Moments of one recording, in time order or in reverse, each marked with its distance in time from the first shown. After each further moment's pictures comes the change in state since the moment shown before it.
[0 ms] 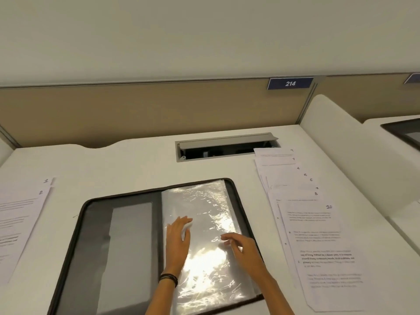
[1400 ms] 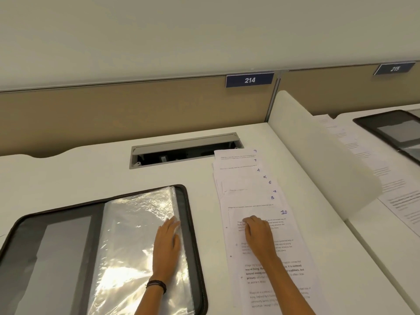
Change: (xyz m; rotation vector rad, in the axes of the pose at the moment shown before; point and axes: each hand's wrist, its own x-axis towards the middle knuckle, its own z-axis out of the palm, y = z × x) left_hand -0.001 0.031 0.141 0.377 -0.104 0.072; right_hand 0.061 0.108 -0.193 -0.781 0.344 -0.224
